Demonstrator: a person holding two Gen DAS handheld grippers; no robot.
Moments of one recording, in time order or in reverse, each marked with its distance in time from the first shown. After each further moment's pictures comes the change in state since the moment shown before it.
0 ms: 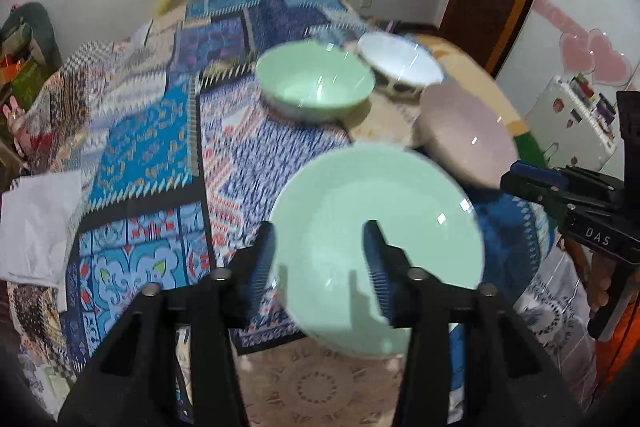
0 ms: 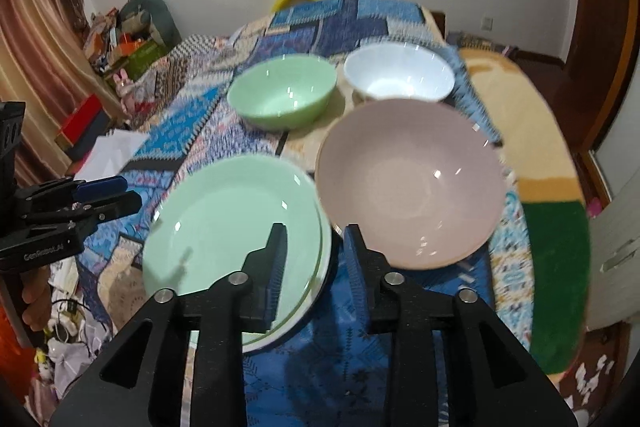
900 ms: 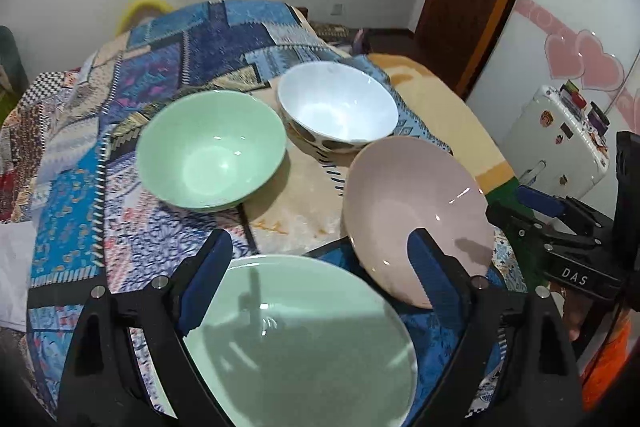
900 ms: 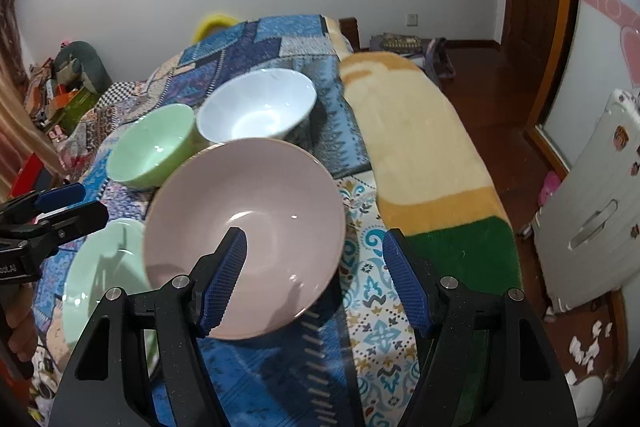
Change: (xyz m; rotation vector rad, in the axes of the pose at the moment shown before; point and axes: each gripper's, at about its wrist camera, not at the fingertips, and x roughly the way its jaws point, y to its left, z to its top) left arm 0.088 -0.080 0.081 0.036 0.015 -0.074; right arm 0.017 -0.098 0.009 0.174 -0.036 -0.169
